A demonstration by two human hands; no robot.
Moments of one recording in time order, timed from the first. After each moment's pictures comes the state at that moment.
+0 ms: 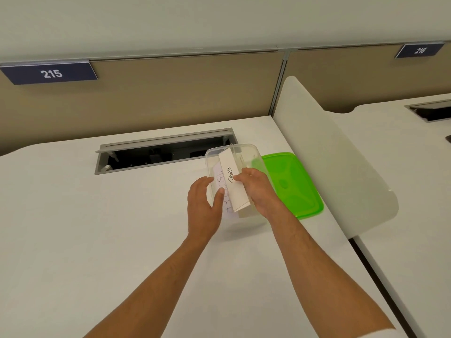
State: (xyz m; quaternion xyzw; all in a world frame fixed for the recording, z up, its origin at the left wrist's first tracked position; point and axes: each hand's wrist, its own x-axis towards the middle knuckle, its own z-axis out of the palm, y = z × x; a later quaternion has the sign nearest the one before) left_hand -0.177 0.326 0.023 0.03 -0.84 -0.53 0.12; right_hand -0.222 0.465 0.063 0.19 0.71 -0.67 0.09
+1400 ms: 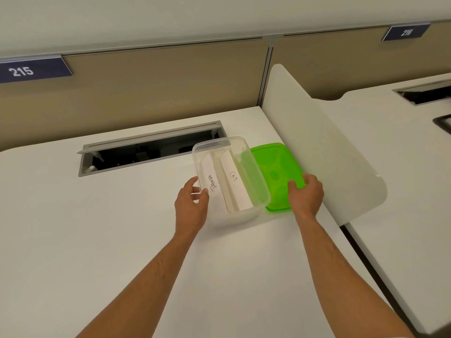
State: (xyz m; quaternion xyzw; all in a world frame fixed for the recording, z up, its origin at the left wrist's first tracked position) left_hand -0.187 0.321 0.008 0.11 -0.81 -0.57 0.02; right_hand -0.187 0.582 0.017 0.37 0.82 -0.38 -0.19
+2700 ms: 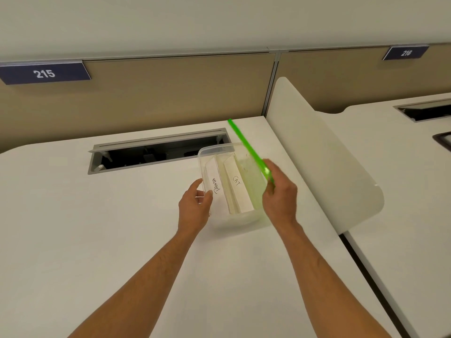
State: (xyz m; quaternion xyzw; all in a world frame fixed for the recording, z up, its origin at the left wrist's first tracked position) left_hand -0.184 0.319 0.013 0.11 -0.80 -0.59 -0.01; right_hand -0.165 0.509 0.071 0.02 0.87 -0.38 -0.30
